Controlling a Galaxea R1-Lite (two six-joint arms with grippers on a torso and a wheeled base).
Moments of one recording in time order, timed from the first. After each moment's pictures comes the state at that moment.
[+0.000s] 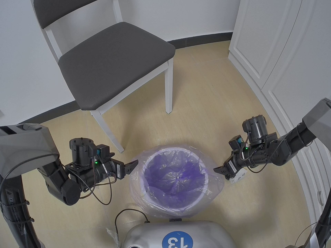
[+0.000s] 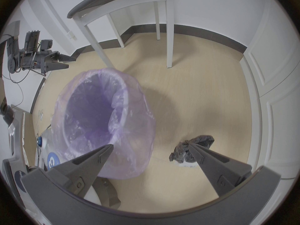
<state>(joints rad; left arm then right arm) -0.30 2.14 -0.56 -1.17 -0.17 0.00 0.34 2.07 -0.96 -0.31 0.09 -0.33</state>
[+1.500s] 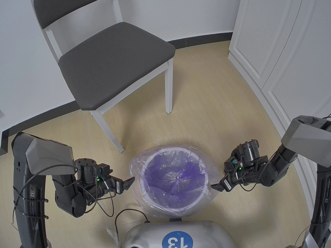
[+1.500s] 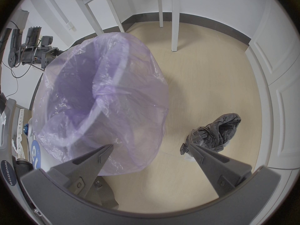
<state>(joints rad) -0.26 2.39 -0.51 -1.39 -0.16 0.02 0.34 2.28 -0.87 -0.57 0.09 -0.33</state>
